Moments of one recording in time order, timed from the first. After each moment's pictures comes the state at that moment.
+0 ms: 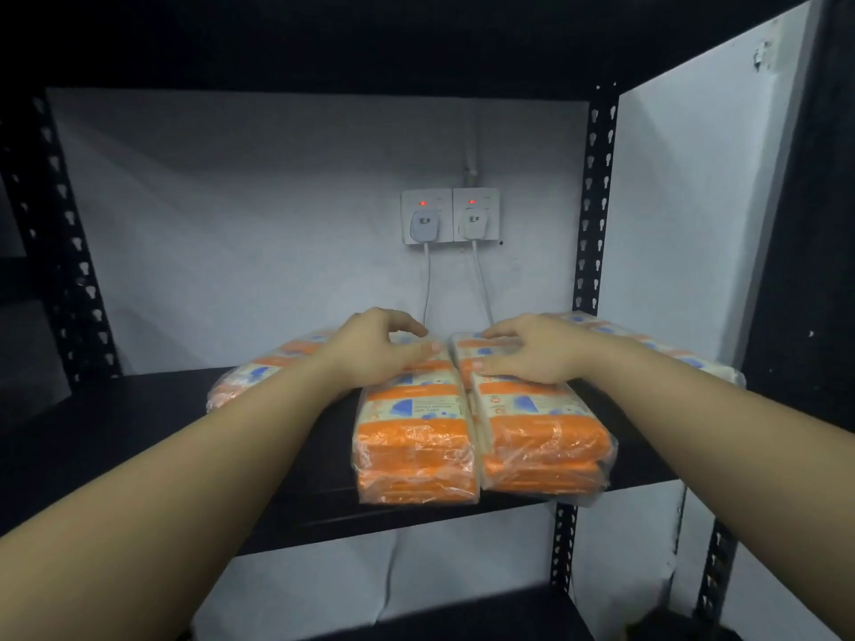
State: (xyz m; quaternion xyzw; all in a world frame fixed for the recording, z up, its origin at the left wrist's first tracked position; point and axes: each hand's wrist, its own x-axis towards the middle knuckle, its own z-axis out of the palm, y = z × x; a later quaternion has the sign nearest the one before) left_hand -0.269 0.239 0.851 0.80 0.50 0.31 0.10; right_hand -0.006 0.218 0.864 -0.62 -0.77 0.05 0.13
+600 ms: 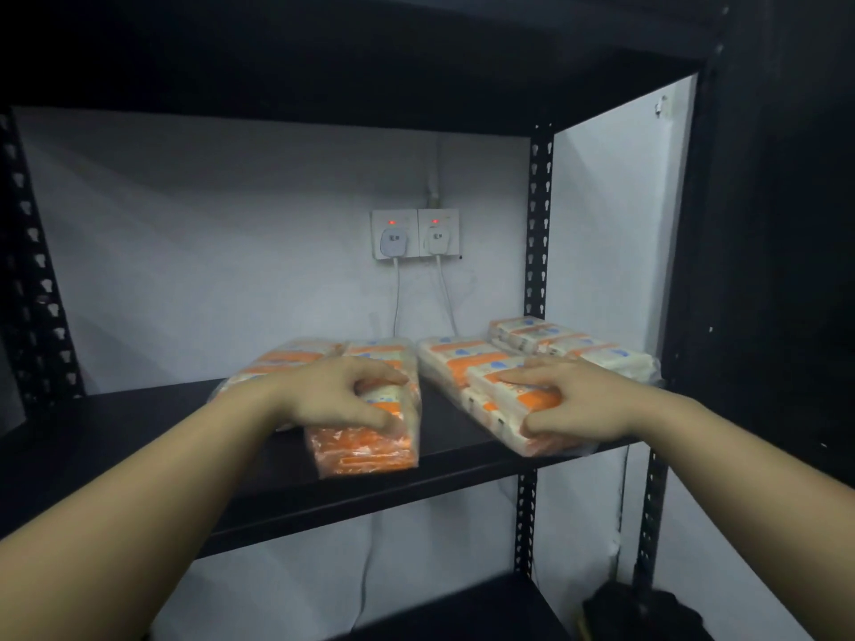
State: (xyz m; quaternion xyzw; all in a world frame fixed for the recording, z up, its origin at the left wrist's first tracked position) left_hand -0.310 0.170 0.859 0.89 0.43 0.07 0.10; right_hand 0.019 0.092 0.835 -0.63 -0.76 0.05 0.16
